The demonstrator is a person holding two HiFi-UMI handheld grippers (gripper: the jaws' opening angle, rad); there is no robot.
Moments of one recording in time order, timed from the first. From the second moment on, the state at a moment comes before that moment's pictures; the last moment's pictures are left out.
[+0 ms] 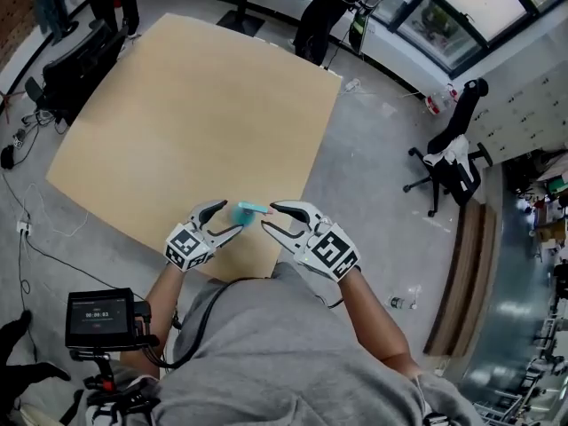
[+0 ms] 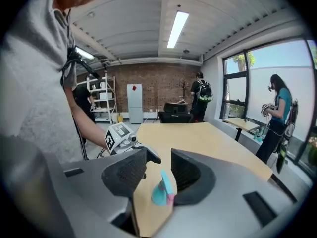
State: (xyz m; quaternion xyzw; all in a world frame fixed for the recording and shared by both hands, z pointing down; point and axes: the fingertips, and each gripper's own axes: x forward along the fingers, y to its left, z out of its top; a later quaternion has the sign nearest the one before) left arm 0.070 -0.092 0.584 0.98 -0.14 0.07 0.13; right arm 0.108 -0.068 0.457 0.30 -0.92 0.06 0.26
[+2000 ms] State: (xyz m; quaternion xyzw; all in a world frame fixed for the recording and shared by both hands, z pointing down) left arm 0.154 -0.136 0.689 0.97 -0.17 0.12 0.11; right arm 0.071 -0.113 0.520 0.04 -0.88 0.04 0.47
